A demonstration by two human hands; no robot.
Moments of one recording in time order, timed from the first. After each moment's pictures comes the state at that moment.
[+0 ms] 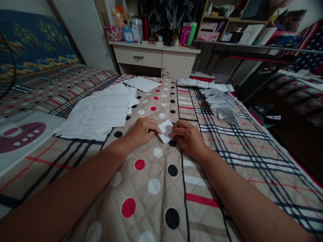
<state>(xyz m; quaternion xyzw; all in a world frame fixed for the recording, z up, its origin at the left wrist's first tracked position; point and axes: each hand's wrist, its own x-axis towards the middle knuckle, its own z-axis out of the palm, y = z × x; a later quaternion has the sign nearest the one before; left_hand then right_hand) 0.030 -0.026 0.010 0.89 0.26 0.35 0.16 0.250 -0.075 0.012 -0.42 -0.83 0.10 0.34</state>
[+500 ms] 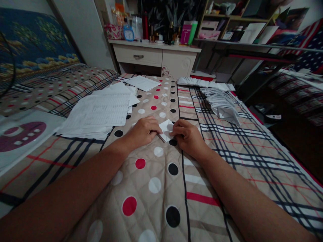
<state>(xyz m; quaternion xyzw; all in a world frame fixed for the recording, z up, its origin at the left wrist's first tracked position) 0.032 -0.032 0.015 0.90 0.25 0.32 0.12 0.246 -0.076 0.012 -0.44 -0.83 0.11 0.34</state>
